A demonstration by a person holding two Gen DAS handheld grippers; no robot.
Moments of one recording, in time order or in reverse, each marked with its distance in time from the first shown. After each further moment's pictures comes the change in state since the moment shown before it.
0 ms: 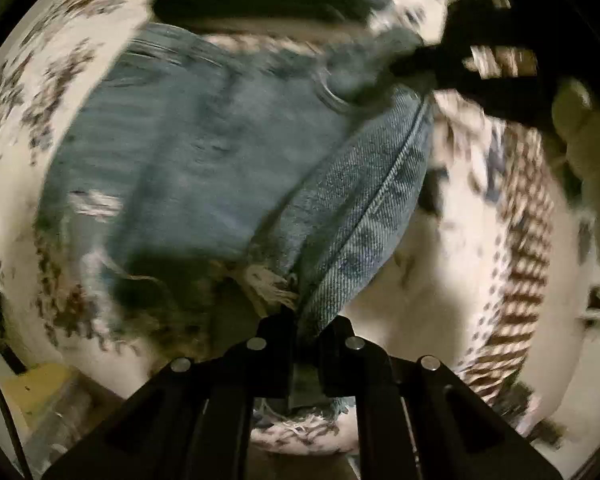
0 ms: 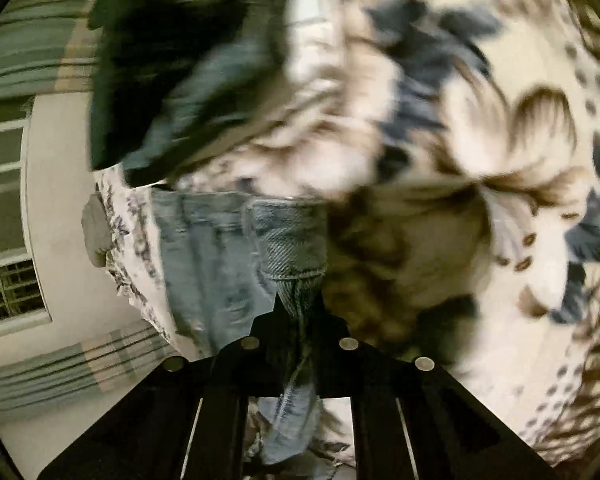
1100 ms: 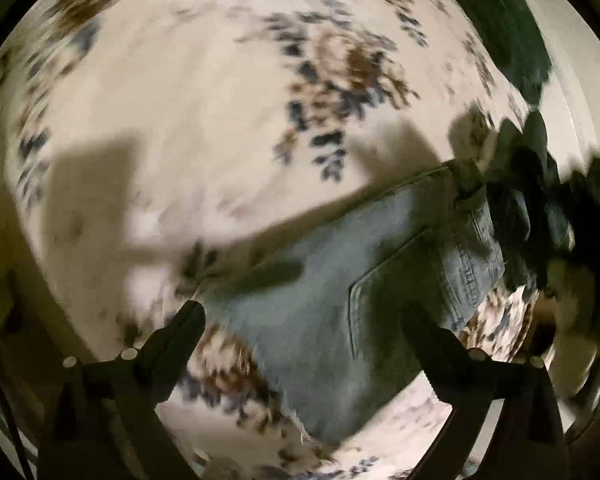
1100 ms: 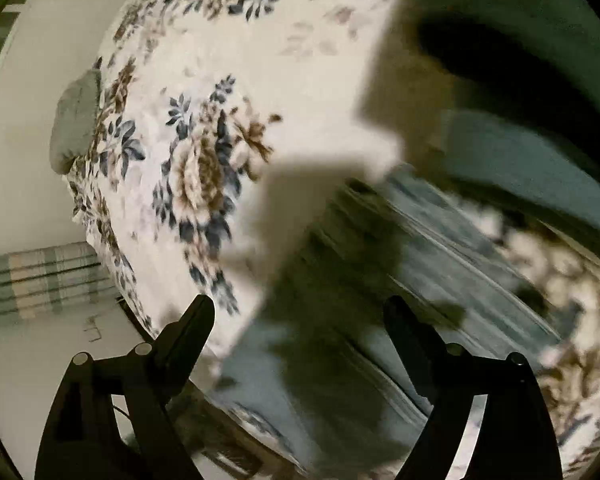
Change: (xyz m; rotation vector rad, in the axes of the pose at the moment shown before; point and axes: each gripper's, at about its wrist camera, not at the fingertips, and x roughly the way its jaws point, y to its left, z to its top) left arm -0.046 0.334 0.014 -0.700 -0.134 -0.194; right arm 0.173 0.270 0.020 -0.384 0.128 -0.255
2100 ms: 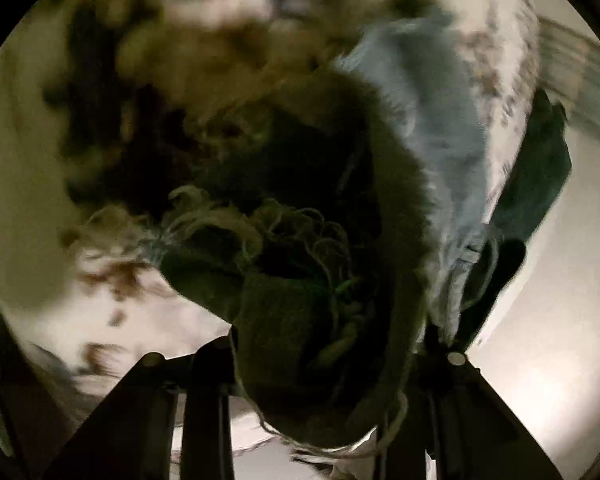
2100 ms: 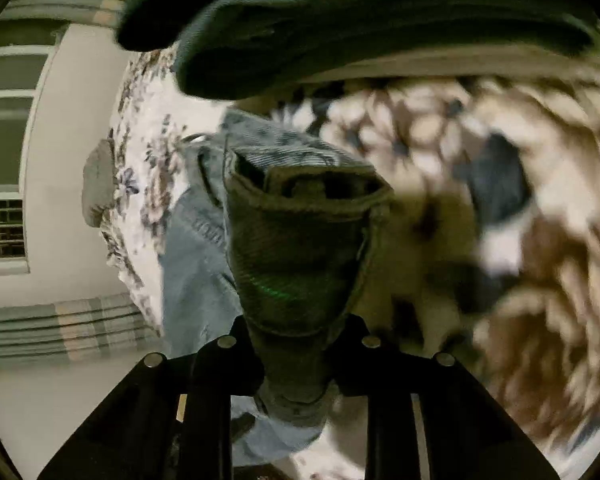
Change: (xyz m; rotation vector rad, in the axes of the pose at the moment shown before) left arm 0.092 0.079 -0.147 -0.708 0.093 -0.454; right arm -0.004 -0.173 -0.139 0.253 -0.168 0.285
